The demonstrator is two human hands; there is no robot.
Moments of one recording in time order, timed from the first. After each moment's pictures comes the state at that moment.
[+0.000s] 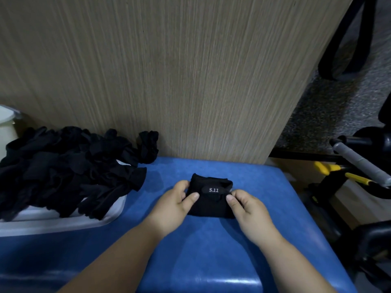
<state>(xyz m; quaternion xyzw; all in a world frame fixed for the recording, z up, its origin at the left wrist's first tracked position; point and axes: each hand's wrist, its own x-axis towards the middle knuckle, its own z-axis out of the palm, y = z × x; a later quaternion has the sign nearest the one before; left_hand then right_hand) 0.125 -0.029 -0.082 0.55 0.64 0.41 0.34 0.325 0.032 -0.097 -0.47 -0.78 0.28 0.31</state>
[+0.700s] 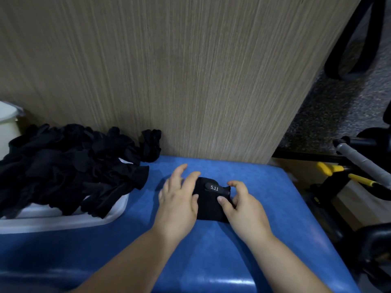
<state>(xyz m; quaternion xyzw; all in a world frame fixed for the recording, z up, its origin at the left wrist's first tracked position) 0.140 -0.031 -0.089 0.61 0.71 0.35 0.05 0.299 0.025 -0.090 -0.55 -0.77 0.18 0.27</state>
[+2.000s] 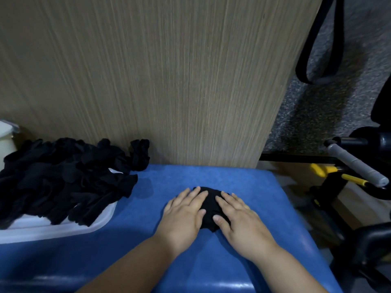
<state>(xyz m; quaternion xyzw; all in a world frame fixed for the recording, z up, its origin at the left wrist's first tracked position) 0.178 -0.024 -0.092 0.67 0.71 0.17 0.10 0.347 0.025 -0.090 -0.47 -0.87 0.12 0.09</state>
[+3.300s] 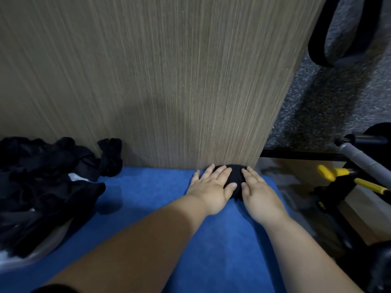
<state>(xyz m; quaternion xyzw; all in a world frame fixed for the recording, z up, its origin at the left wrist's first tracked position) 0.233 0.146 -0.100 0.71 0.69 0.09 0.12 0.384 0.168 -0.101 -0.56 -0.79 0.17 0.20</state>
